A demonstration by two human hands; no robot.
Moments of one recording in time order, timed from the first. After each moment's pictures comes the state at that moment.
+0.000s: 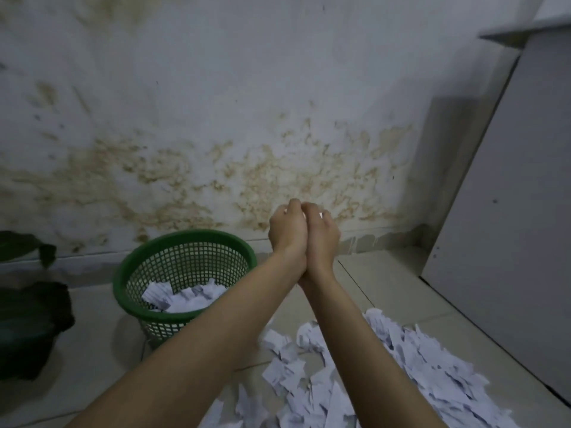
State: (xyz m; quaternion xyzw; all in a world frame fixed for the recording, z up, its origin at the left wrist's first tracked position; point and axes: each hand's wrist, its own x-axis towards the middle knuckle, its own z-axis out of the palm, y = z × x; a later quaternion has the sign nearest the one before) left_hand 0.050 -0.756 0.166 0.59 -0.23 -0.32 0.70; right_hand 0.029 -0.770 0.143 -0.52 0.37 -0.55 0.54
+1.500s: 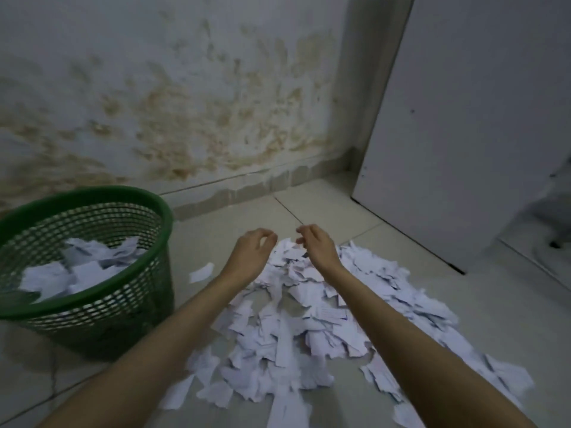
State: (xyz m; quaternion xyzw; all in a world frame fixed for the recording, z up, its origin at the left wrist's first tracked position) left_hand 0.017 -0.784 0.013 0.66 -0.59 -0.27 0.38; right_hand -0.113 -0.829 -0.003 -0.60 0.59 -0.35 0.42
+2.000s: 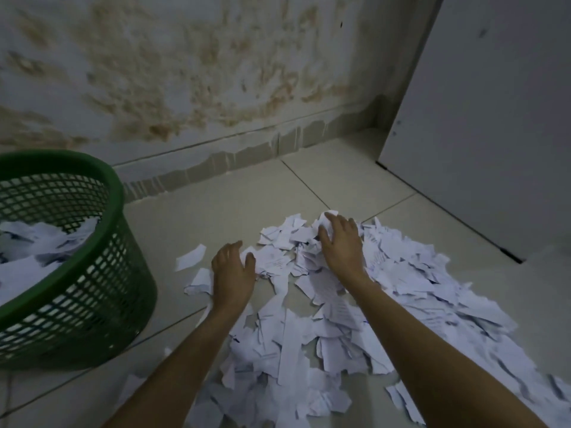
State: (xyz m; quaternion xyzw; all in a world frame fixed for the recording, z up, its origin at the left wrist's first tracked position) left_hand 0.035 -0.826 -0.127 0.79 -0.45 -0.22 0.35; right_hand -0.134 -0.906 -0.119 -0.69 0.65 -0.25 0.22
